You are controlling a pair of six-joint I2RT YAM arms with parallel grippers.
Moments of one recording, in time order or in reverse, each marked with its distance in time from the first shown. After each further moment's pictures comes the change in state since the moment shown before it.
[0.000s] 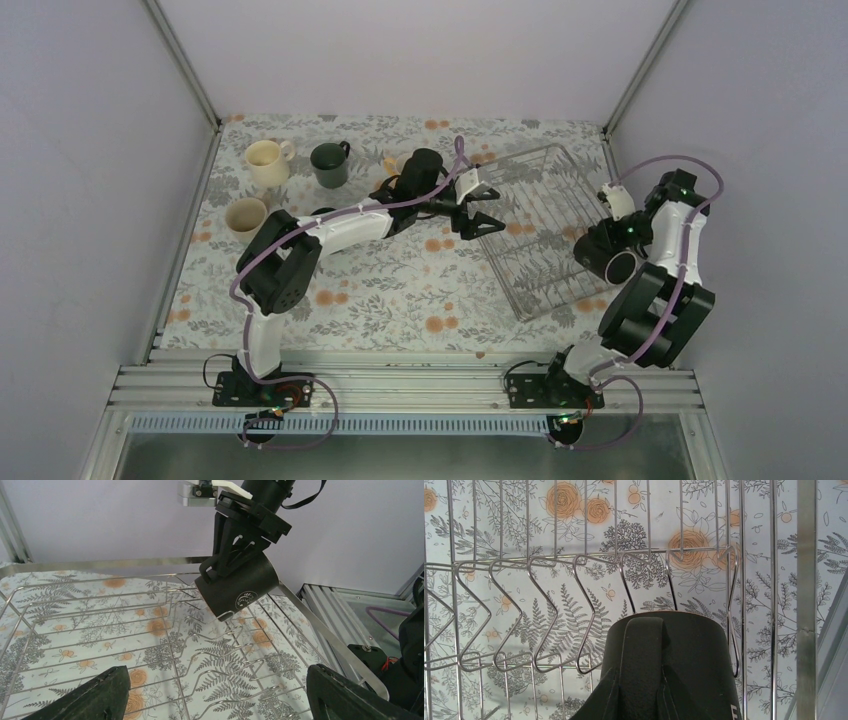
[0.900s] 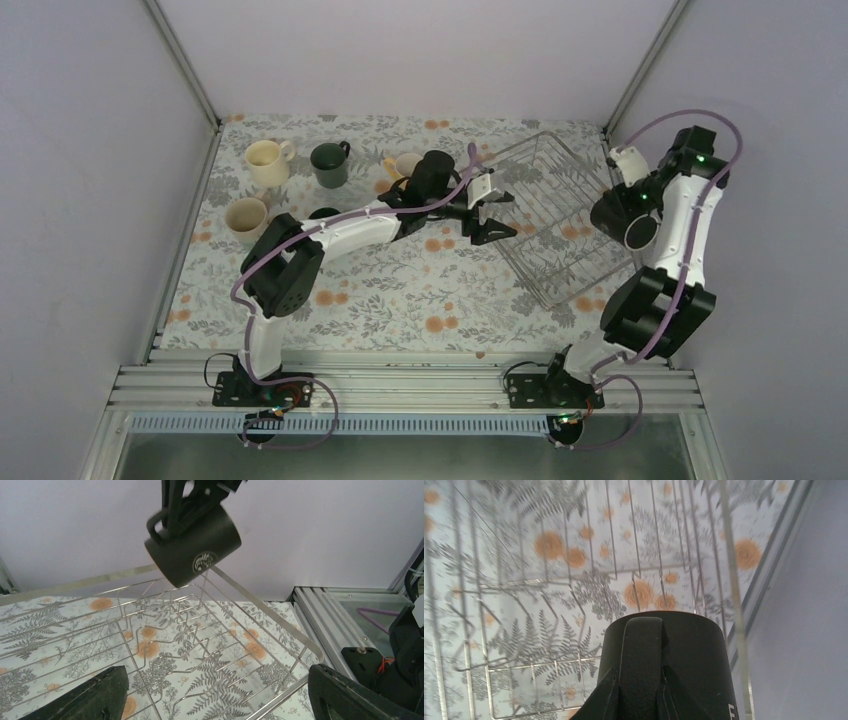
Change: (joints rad) left arm -0.053 0.005 0.052 -0.025 -0.007 0.059; right arm 0.067 0.070 0.323 -0.111 0.096 -0.058
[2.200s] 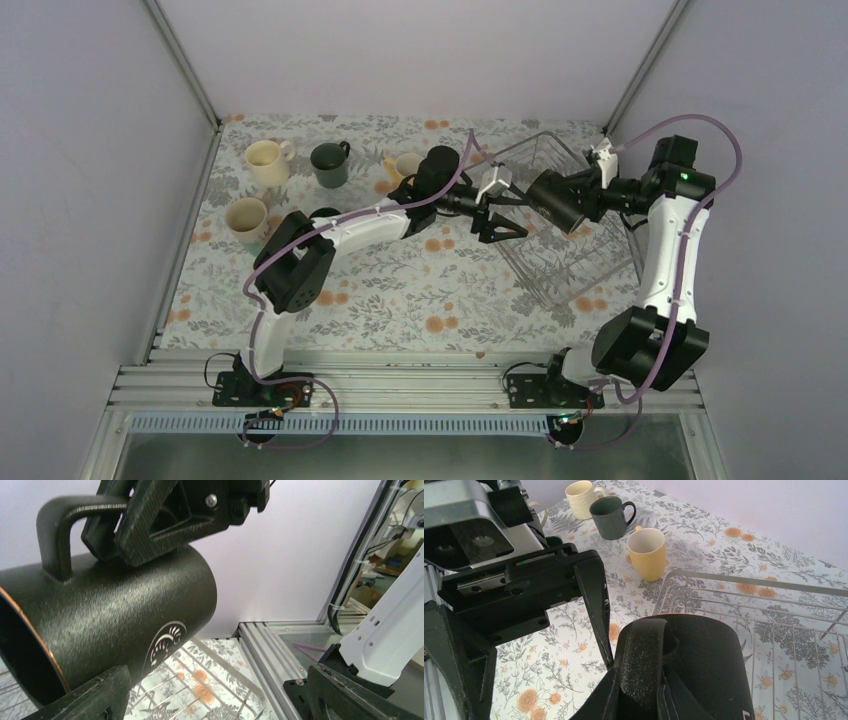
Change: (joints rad) left arm -0.011 0.087 0.108 0.198 0.218 -0.250; right arm 0.098 -0.202 -0.096 -0.051 -0.723 -0.064
